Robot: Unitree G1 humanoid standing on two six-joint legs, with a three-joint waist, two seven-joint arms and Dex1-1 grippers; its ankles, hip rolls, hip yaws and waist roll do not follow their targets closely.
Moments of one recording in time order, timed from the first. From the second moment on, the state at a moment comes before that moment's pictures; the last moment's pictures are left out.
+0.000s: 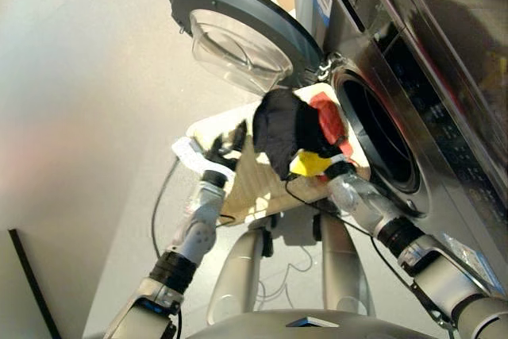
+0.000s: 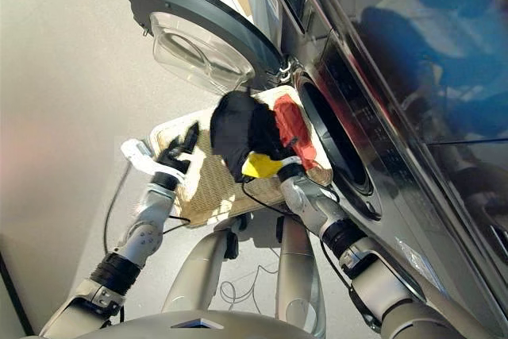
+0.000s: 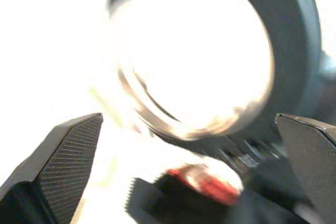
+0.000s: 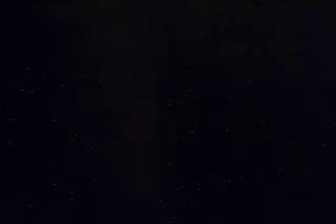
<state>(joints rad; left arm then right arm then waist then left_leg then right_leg) -0.16 0.21 -0.19 0.23 -1.00 -0.37 0.00 -0.42 -0.34 0.46 0.58 -0.41 -0.19 -0.51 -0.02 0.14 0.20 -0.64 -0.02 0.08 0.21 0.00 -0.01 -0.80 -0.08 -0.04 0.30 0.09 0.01</state>
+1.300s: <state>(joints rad) -0.28 0.25 -0.31 0.50 -0.60 -0.39 0.20 -1.04 -0.52 -0.23 0.88 0.67 -0.58 -0.90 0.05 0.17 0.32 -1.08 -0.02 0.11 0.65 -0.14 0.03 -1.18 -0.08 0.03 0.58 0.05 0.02</state>
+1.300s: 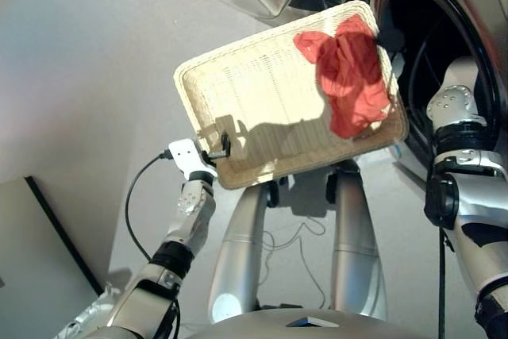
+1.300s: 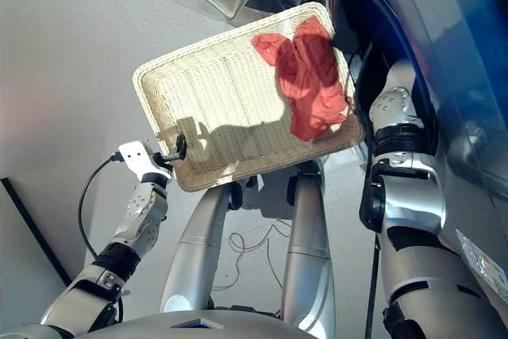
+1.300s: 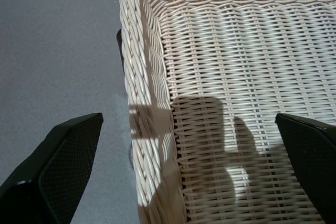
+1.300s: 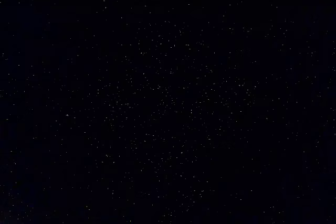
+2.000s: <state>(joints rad) -0.29 0.24 -0.30 0.59 -0.60 -0.39 0.16 -0.78 -0.44 0.09 0.96 0.60 -0.40 -0.42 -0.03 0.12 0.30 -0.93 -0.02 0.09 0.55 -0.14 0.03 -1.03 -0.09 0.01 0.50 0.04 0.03</state>
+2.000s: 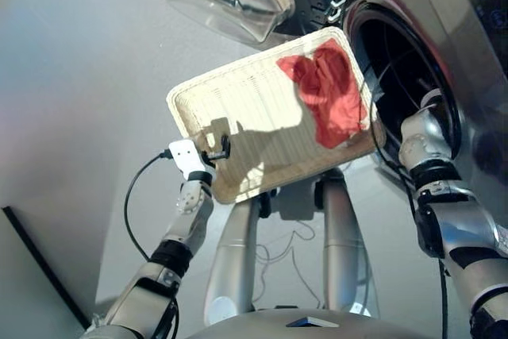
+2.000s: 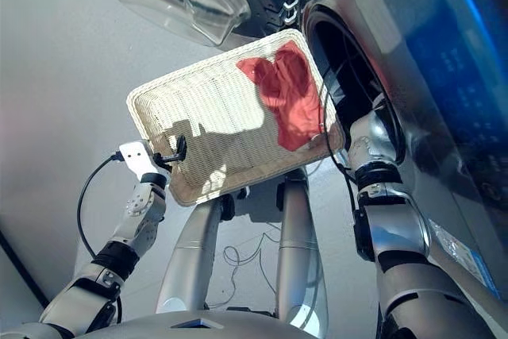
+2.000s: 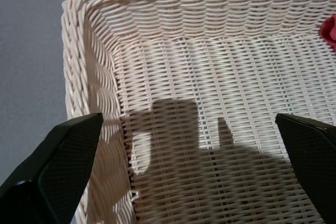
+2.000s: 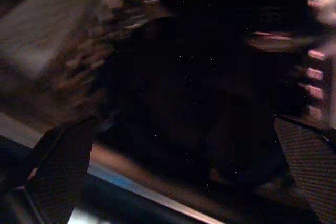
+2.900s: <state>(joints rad) -0.35 0.24 -0.27 0.73 -0.53 -0.36 0.11 -0.75 -0.29 0.39 1.15 0.36 -0.22 -0.11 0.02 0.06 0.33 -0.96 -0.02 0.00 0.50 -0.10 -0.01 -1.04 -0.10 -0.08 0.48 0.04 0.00</state>
